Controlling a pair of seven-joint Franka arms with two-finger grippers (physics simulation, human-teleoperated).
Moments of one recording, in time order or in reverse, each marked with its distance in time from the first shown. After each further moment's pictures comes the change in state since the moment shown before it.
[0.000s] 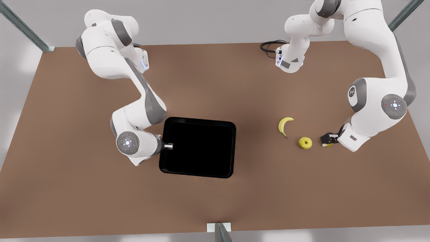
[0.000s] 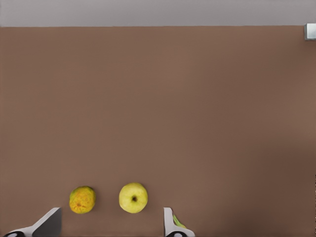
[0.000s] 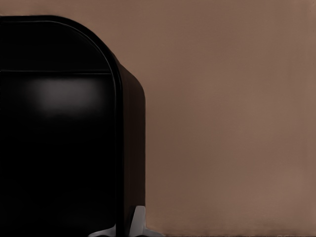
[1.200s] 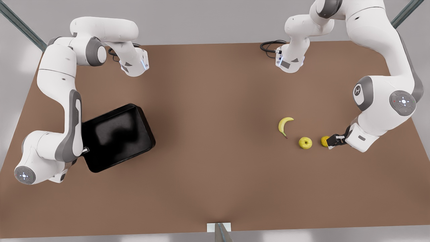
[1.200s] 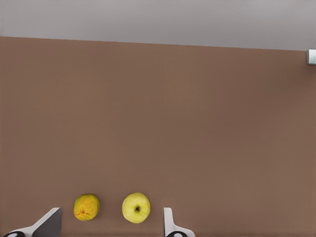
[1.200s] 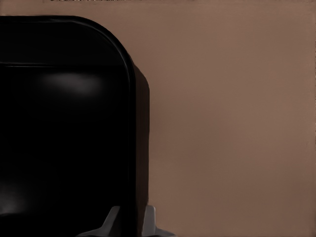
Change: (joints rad) left arm 0.016 0.006 -0.003 0.038 0.009 0.014 -0.036; right arm -0.349 0.107 -0.223 -0.003 -0.111 -0.147 -1.048
